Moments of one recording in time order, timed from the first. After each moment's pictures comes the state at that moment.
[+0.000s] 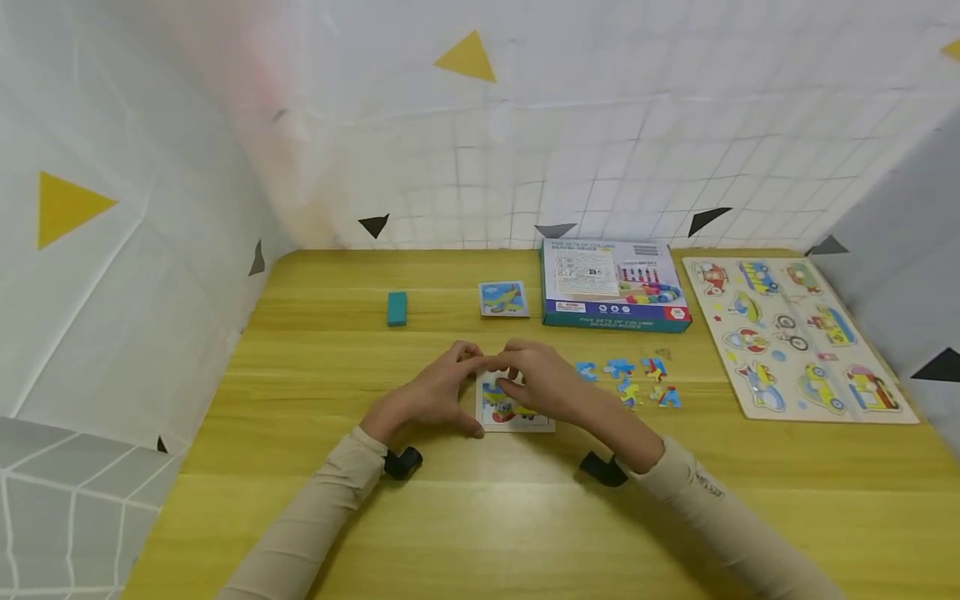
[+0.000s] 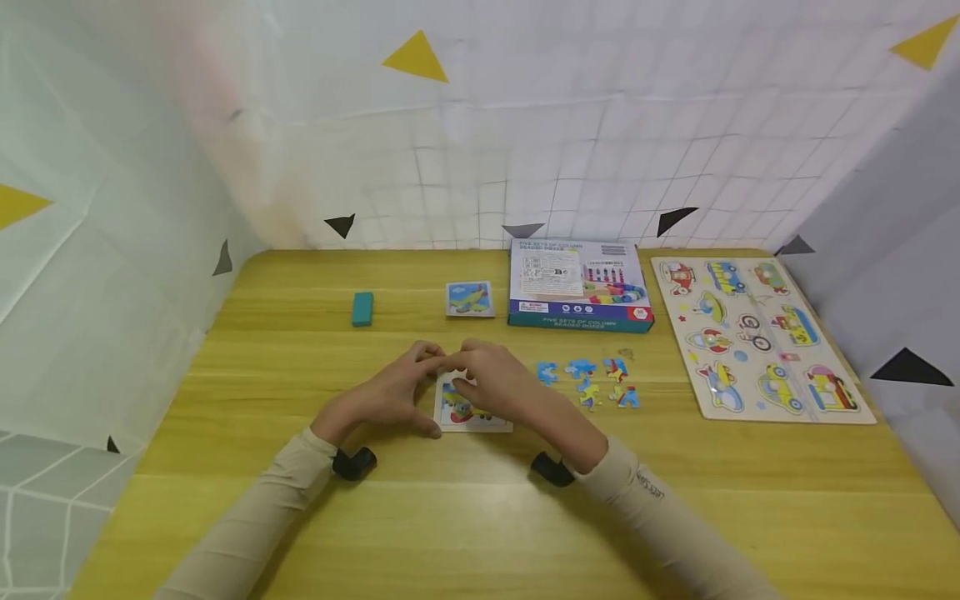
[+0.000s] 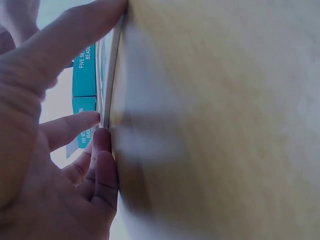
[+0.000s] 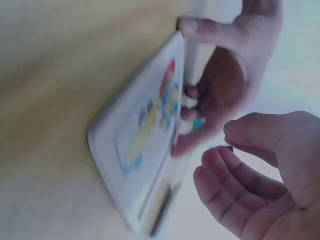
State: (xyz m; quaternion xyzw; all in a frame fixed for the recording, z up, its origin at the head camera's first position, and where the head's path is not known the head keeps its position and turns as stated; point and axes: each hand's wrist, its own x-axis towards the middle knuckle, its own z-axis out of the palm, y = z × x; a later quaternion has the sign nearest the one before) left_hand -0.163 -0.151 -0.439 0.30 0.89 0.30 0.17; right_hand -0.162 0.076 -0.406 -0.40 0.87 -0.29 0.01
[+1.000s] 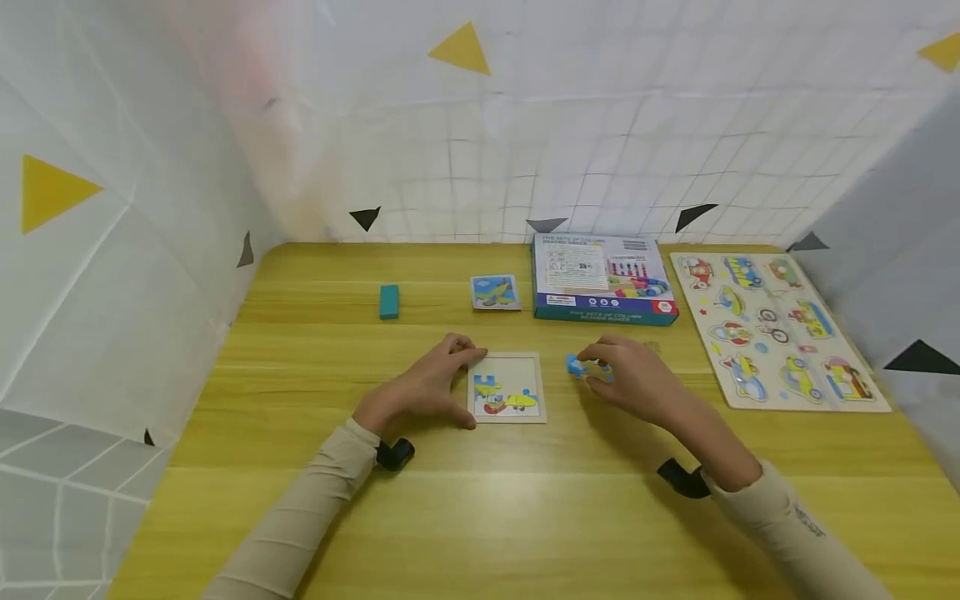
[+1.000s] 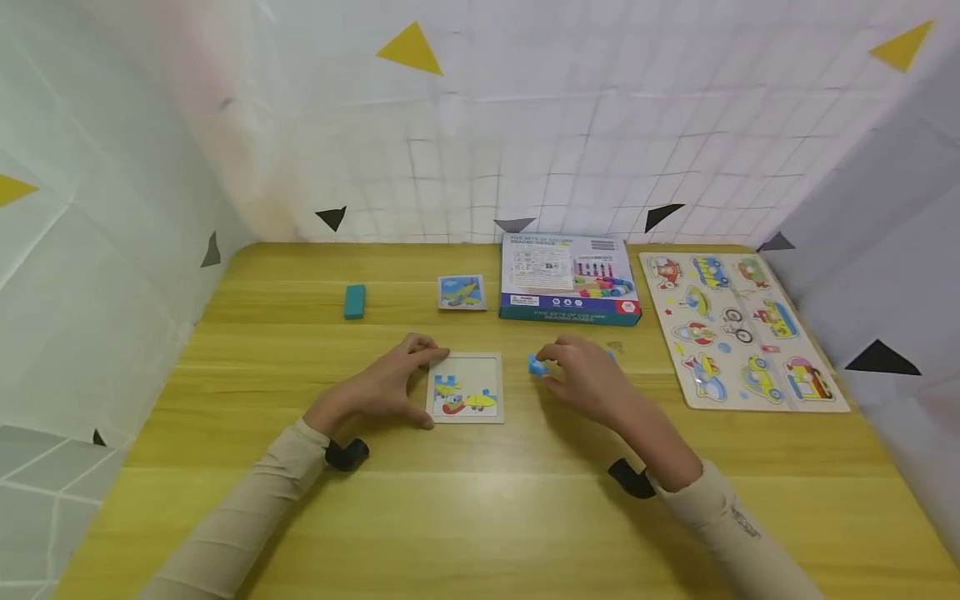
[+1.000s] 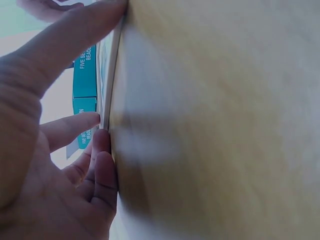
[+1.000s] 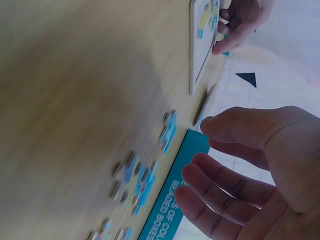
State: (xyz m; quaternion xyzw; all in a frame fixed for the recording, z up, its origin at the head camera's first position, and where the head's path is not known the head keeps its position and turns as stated) left_hand -0.164 -0.150 -0.440 0.28 0.89 0.31 0.17; right_hand -0.145 0.185 -0.399 -0.29 0.94 -0.20 -0.01
